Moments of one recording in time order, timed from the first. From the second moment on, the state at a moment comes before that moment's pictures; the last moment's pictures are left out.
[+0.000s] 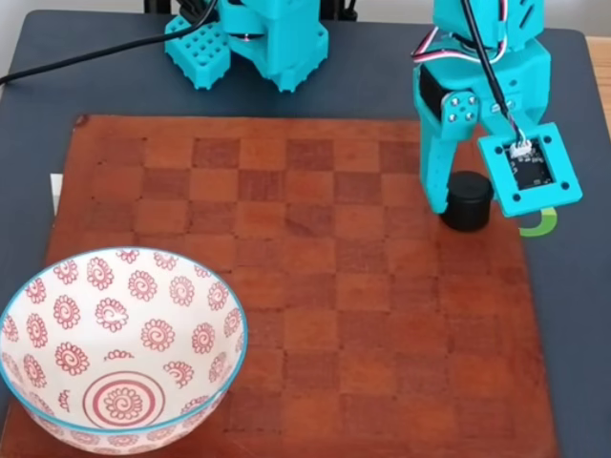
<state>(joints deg) -45.0 92.5 119.2 61.3 117.2</state>
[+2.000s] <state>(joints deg) 4.8 76.5 83.1 60.5 69.6</state>
